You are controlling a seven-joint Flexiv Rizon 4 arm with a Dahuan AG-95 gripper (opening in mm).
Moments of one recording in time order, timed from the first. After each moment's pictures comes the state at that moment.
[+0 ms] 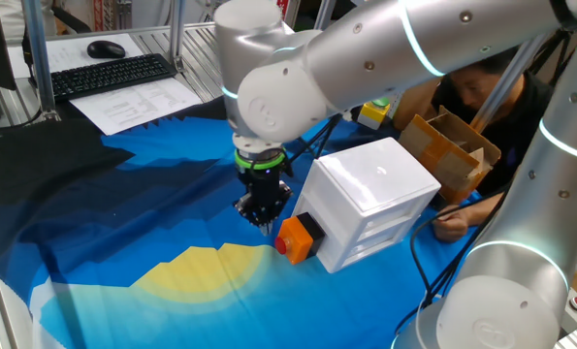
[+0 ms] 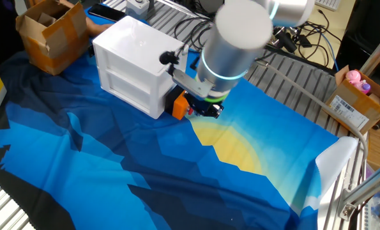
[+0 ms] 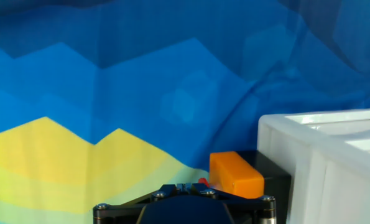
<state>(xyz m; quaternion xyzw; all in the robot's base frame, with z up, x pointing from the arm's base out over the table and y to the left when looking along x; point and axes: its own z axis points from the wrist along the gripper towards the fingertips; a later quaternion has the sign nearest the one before) 0.384 0.049 0.067 -0.03 -0.99 0.07 0.11</state>
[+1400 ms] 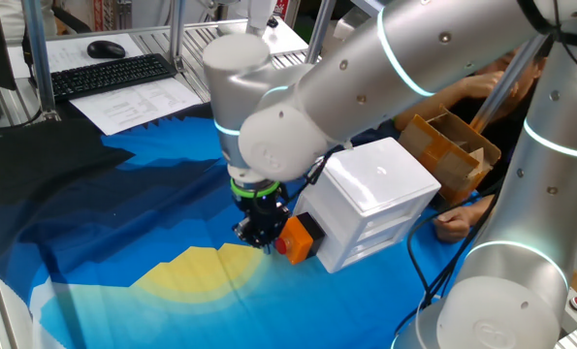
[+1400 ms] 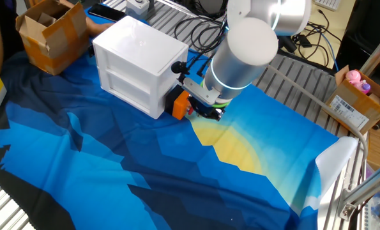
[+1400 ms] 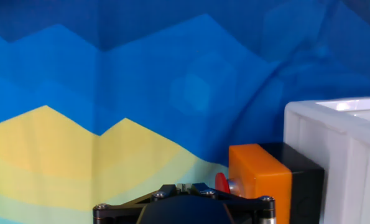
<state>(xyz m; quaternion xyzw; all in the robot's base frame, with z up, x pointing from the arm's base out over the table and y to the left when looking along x) 0.350 0.042 0.023 -0.01 -0.99 0.12 0.12</state>
